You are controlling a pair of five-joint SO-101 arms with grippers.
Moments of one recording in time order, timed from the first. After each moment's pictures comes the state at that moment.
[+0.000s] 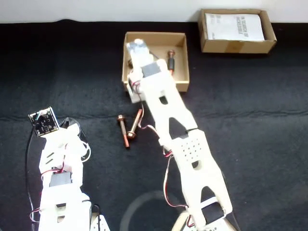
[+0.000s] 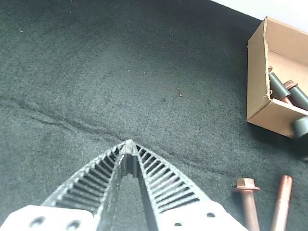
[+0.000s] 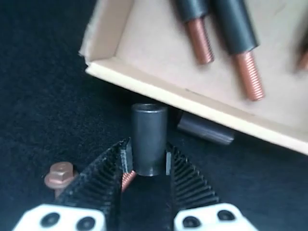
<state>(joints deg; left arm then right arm) -17.3 -65.1 96.1 3.5 15.6 -31.1 57.5 -66.6 87.7 -2.8</state>
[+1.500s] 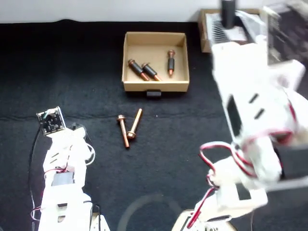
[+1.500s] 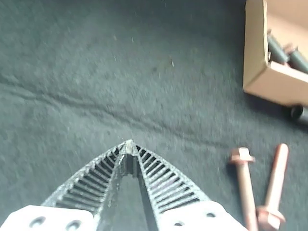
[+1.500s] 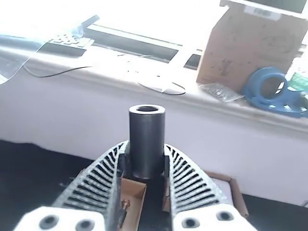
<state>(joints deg) -13.7 -65.1 96.1 10.9 15.6 -11.3 2.2 -95.3 100.6 10.4</state>
